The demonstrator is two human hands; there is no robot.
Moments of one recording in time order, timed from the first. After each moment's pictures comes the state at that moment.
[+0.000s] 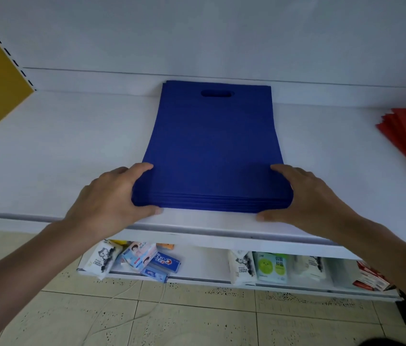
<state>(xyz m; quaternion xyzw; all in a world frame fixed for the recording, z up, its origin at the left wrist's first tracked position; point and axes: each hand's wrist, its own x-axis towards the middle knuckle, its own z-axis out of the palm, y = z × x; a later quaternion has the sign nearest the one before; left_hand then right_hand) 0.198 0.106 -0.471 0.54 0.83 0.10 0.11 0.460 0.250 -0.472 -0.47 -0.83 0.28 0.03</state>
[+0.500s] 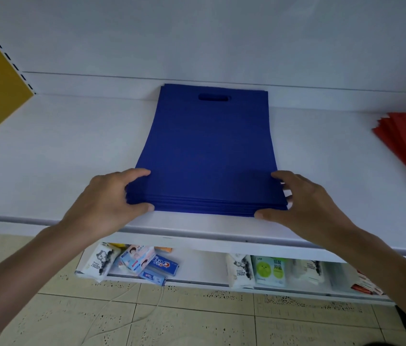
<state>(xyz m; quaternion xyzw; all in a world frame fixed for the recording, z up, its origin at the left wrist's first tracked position) 0.203 0.108 -0.467 0.48 0.84 0.20 0.16 0.464 0.245 -0.473 -0.48 -0.82 0.30 0.09</state>
